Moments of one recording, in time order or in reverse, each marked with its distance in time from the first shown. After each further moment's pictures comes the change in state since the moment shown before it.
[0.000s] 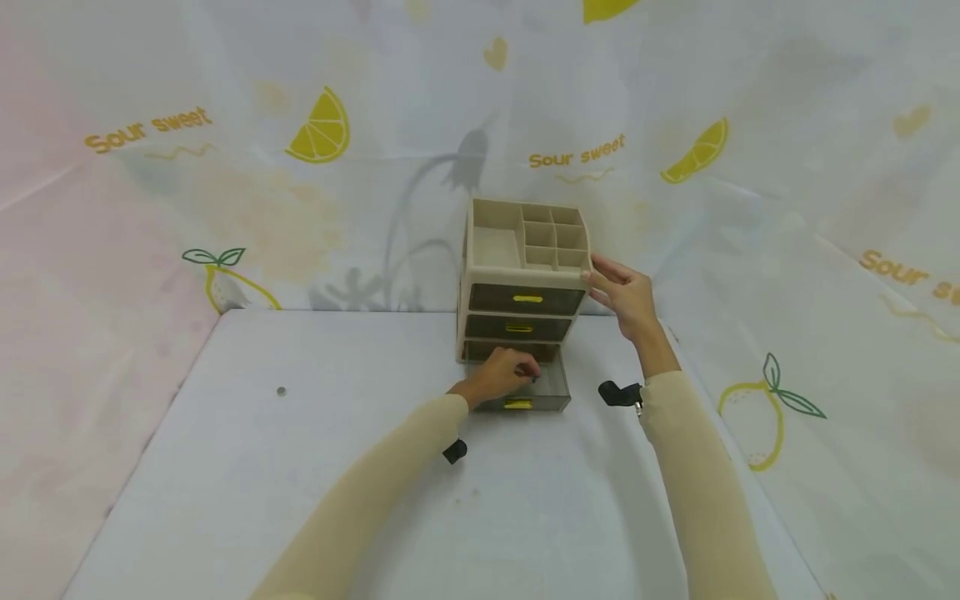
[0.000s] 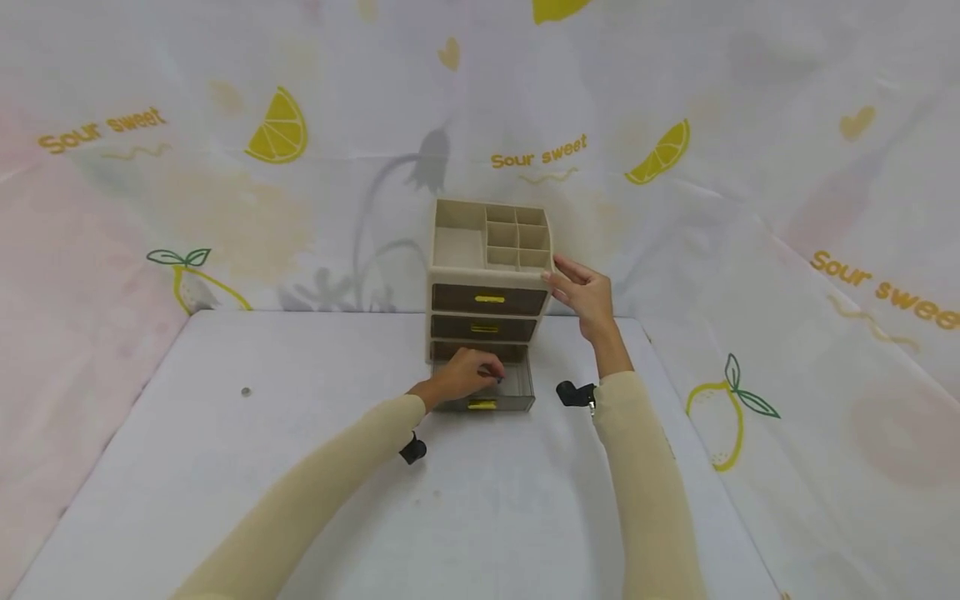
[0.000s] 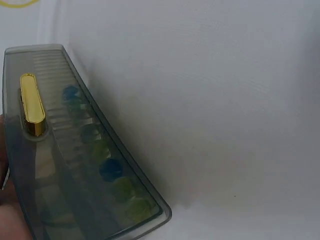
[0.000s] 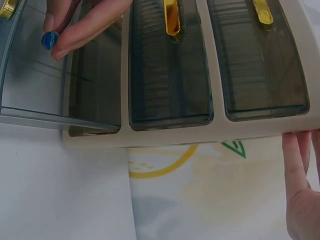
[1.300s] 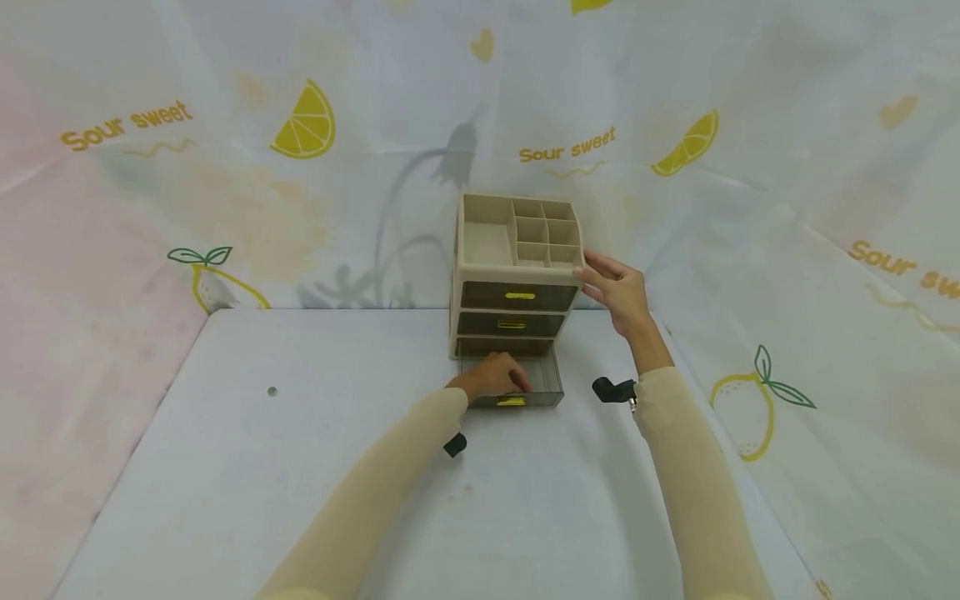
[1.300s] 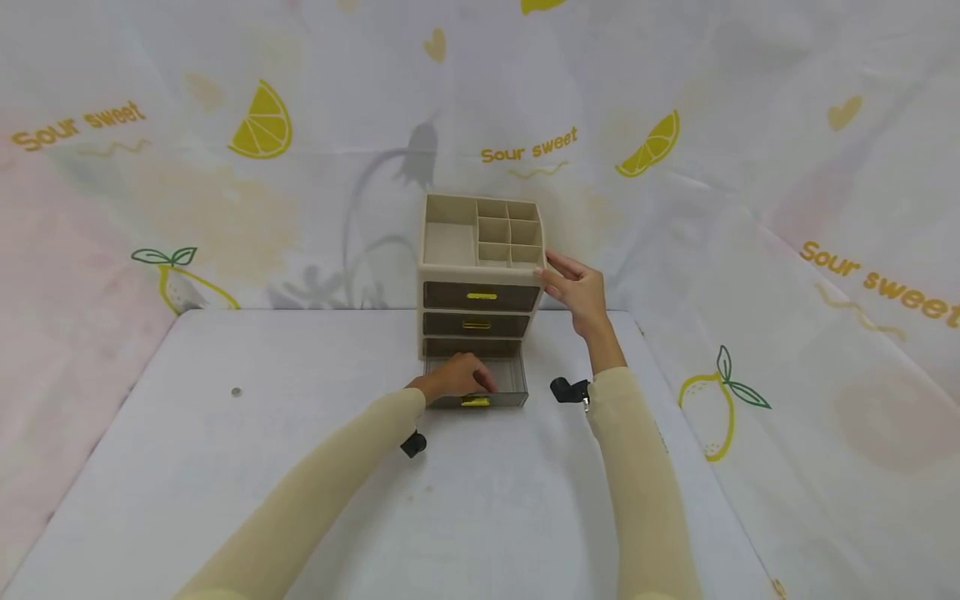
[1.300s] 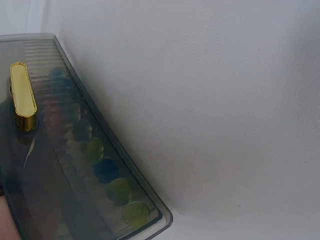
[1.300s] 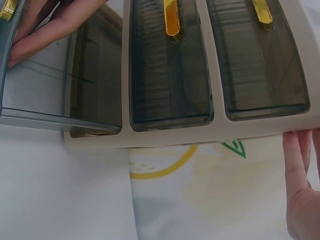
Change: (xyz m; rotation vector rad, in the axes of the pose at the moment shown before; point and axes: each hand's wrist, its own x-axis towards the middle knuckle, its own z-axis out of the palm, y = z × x) left_hand 0.007 -0.013 0.008 -0.010 -0.166 -0.207; right_hand -0.002 0.000 -0.002 -0.006 -0.015 -0.007
